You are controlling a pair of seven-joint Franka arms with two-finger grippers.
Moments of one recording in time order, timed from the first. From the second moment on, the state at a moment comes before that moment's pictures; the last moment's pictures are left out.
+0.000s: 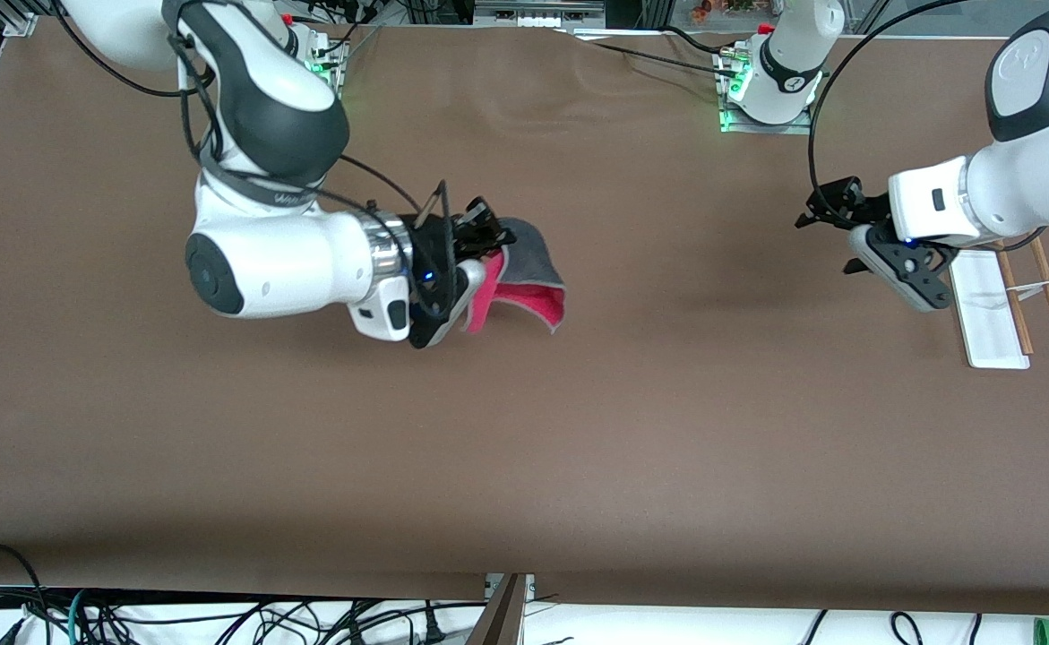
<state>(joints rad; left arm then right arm) 0.05 0.11 -0.15 -1.70 -0.34 1.61 0.67 0.13 0.72 0.63 -1.05 0.48 1.72 -0.07</state>
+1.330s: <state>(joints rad) 0.01 0.33 -0.25 -1.69 -0.94 1.60 1.78 0.18 0.72 0.82 -1.05 0.47 1.90 0.03</state>
